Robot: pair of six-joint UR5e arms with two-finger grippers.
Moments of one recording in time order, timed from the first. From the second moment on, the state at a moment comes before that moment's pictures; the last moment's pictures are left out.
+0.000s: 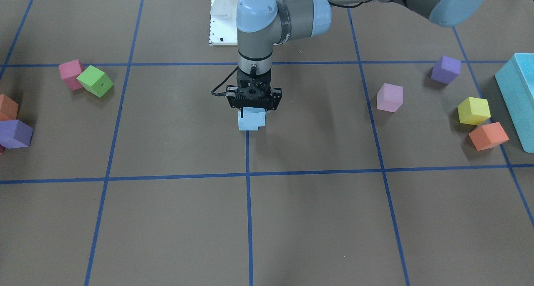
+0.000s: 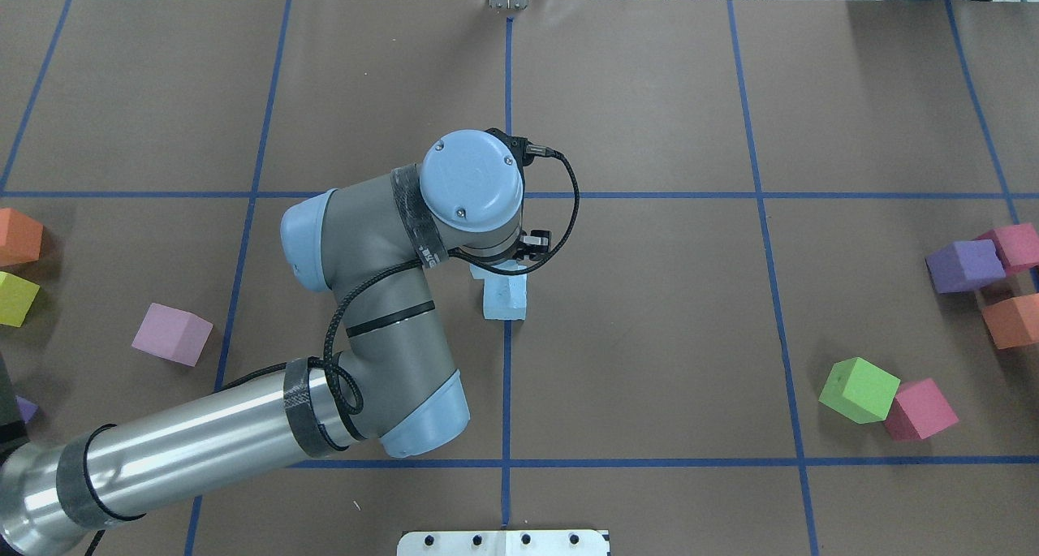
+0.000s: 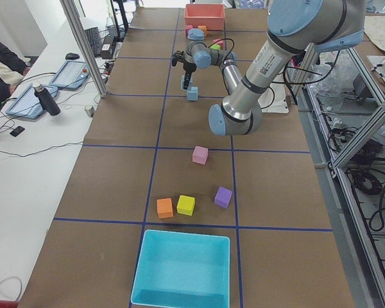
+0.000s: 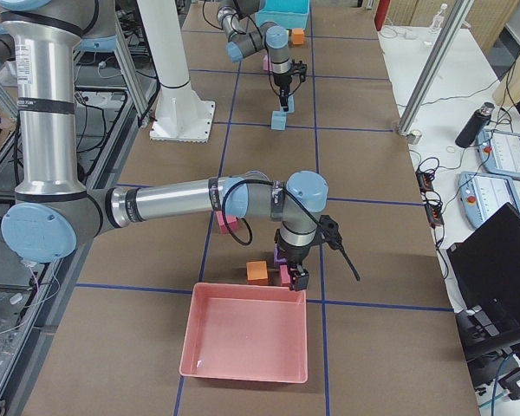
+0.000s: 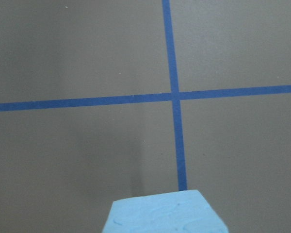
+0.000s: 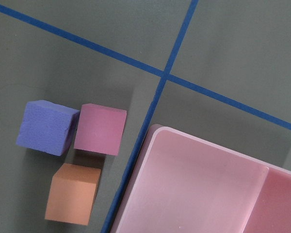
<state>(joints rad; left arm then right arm) -0.48 -2.44 -1.55 -1.55 -1.72 -1.15 1.55 -1.60 1.78 -1.79 2.22 -0.37</state>
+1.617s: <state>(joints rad) -0.44 -2.44 -1.54 -1.56 -1.71 -1.11 1.55 -1.60 1.78 -1.79 2.22 -0.37</state>
